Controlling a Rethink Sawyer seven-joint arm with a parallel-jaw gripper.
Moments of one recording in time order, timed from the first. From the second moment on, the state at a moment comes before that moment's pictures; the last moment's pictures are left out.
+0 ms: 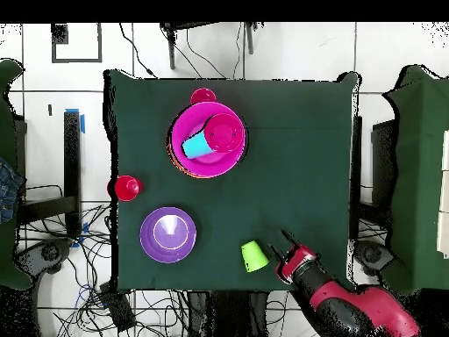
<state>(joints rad) -1.84 -0.23 1.14 2.28 -1.07 0.41 0.62</state>
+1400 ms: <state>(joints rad) -1.89 -0.05 0.91 2.26 -1.15 0.41 0.35</state>
